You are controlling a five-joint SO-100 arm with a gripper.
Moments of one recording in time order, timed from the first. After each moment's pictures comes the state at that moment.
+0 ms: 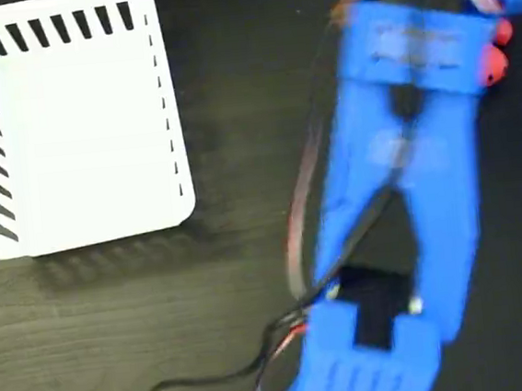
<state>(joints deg) 27.3 60.4 40.3 88.5 35.4</state>
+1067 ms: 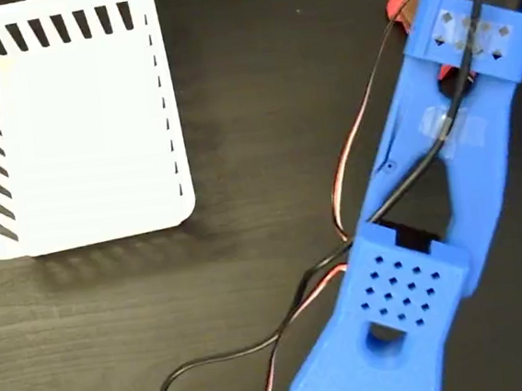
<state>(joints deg) 31.1 35.6 13.6 94.6 33.0</state>
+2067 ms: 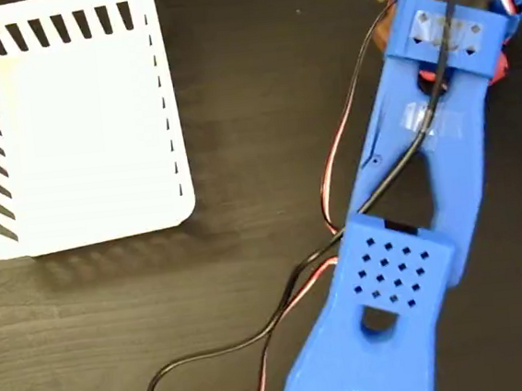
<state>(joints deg) 29.2 26.4 14.5 92.1 34.0</state>
